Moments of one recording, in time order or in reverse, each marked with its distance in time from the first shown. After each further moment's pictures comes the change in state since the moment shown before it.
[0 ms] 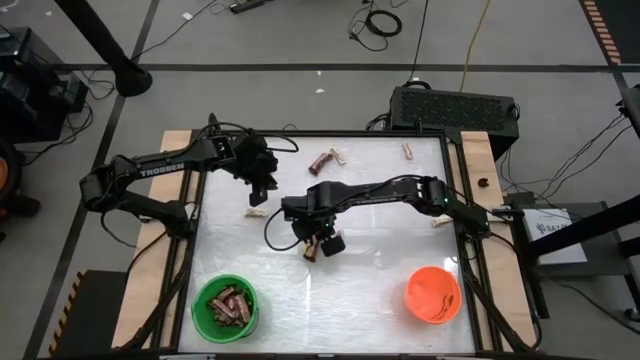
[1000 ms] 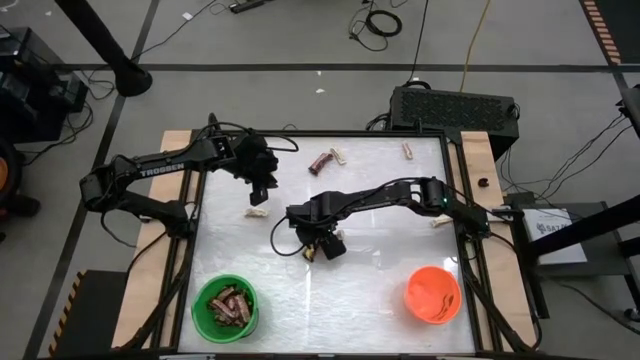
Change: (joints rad) left arm 0.000 0.000 0.000 0.009 -0.027 0.007; right arm -0.001 0.003 -0.239 0.227 0.064 0.011
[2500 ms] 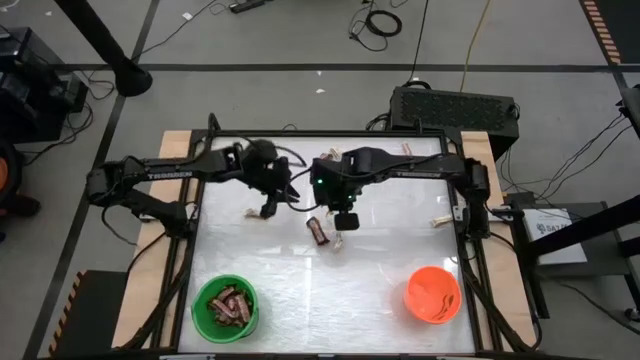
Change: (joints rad) left arm -0.168 0.062 -0.009 0.309 0.140 0.057; right arm -0.115 -0.366 -0.005 -0.192 -0.062 0.221
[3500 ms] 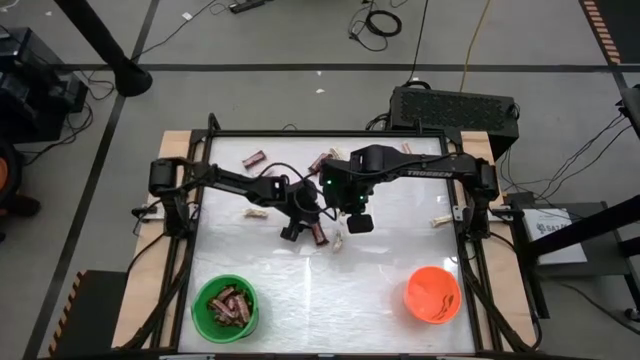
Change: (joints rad) left arm -0.171 0.498 0.074 0.130 -0.249 0.277; right arm 0.019 -0.058 0.000 -0.117 -0.053 -0.040
